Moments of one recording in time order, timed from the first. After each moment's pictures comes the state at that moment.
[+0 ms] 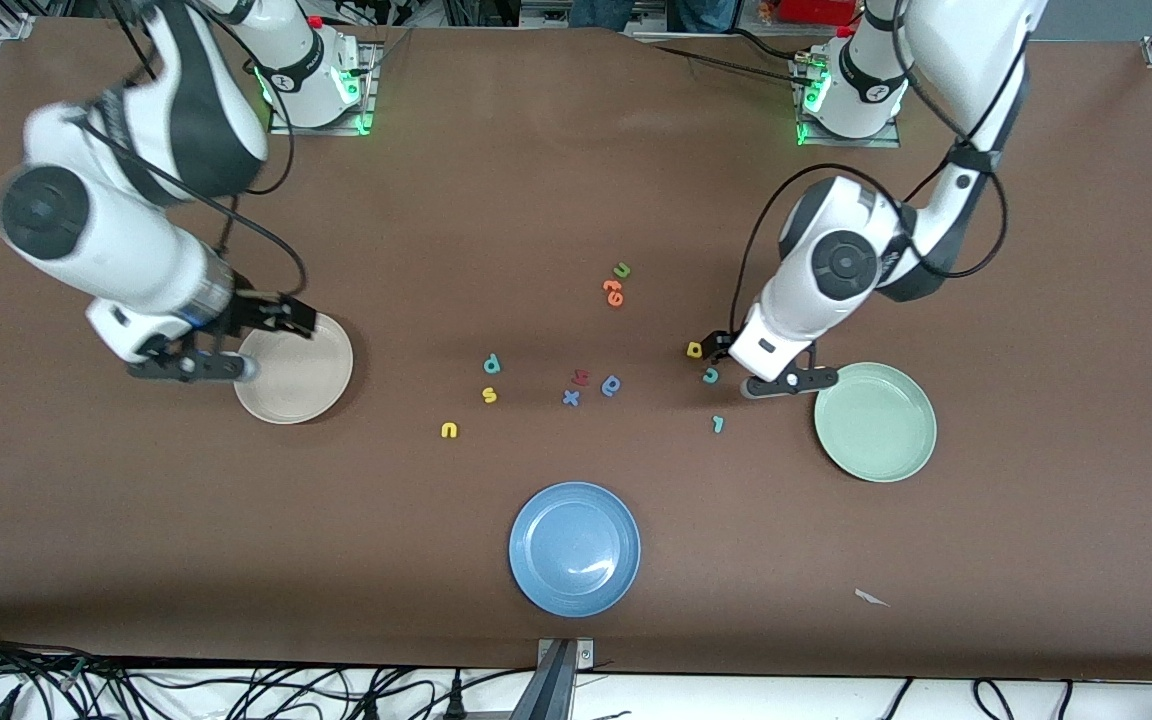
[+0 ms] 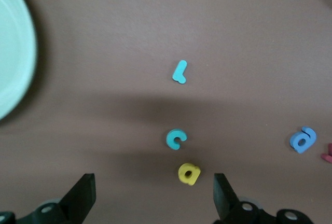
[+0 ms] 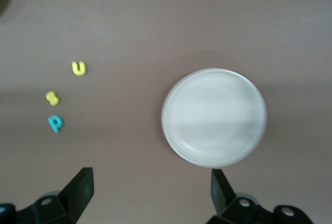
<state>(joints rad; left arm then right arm) -0.24 0.44 -0.22 -1.93 0.01 2.34 -0.62 0.14 0.30 0.13 -1.70 0.00 1.92 0.30</state>
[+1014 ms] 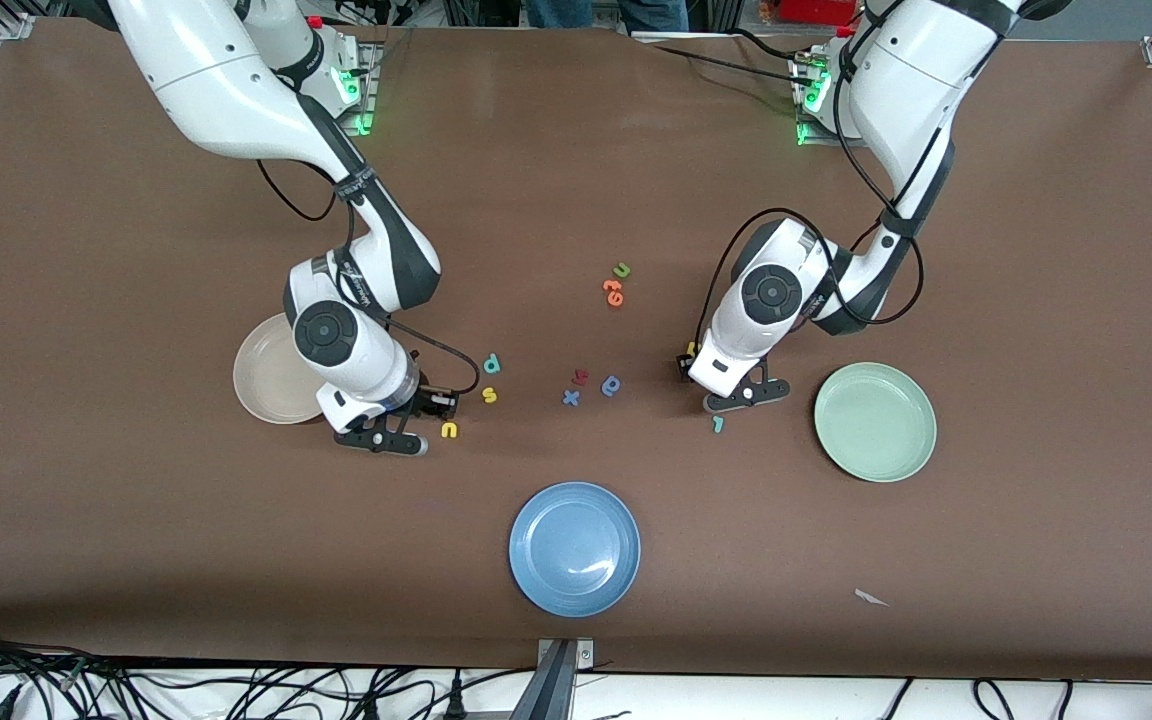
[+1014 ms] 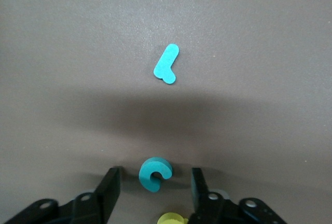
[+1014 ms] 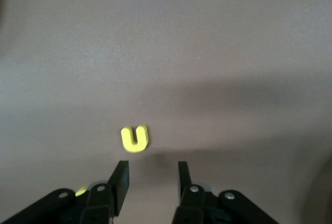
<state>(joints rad) -0.27 0.63 -0.22 -1.89 0.12 2.48 -0.78 0.31 0.72 0.13 -1.62 -0.04 2.39 0.56</state>
